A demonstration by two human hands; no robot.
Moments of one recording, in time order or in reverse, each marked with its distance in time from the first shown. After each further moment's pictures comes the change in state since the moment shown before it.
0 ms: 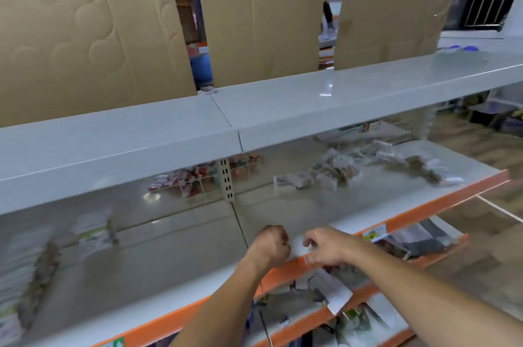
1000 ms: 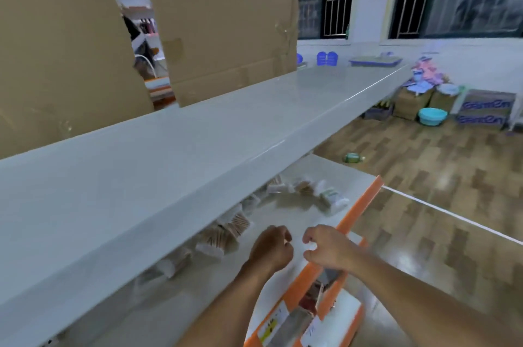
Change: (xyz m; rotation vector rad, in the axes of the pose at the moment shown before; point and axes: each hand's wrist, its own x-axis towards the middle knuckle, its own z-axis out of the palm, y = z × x) left_hand 0.230 0.246 0.098 -0.012 -0.127 0.389; right_hand 0.030 0.286 -0.110 0.206 0.318 0.357
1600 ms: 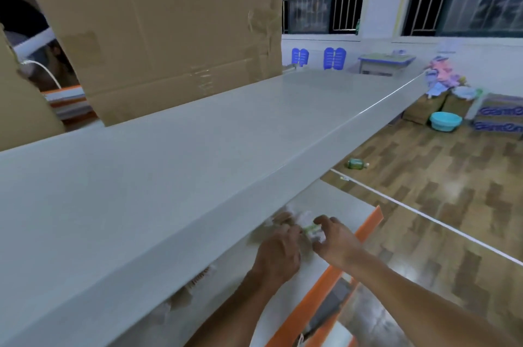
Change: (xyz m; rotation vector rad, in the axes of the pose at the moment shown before) left_hand 0.143 0.056 0.049 0.090 0.169 0.175; right_hand 0.120 0.111 -0.060 0.073 0.188 0.073
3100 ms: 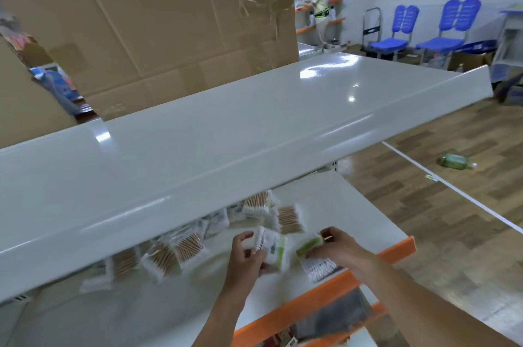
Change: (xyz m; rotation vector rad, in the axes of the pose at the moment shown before) left_hand -0.003 0.012 0.030 -0.961 0.443 -0.933; right_hand 0.096 0.064 -0.008 0.670 -0.518 0.068
